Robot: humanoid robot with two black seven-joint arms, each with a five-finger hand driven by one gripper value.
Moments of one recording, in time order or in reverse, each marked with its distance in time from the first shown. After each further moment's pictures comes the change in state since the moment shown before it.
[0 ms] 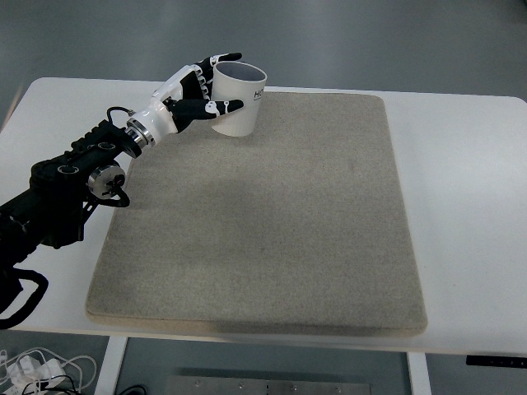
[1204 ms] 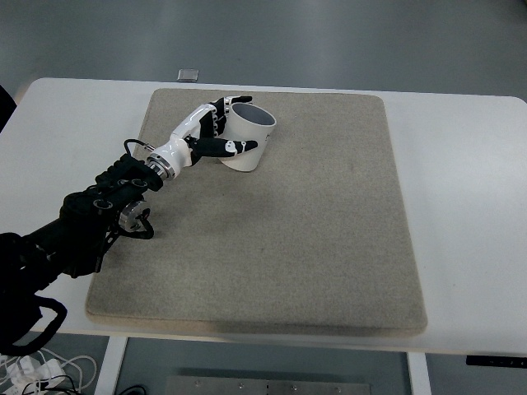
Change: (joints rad) left arm 0.091 -0.077 0.005 -0.013 0.111 0.230 0.000; right arm 0.000 0.000 0.000 0.000 0.000 0.000 0.000
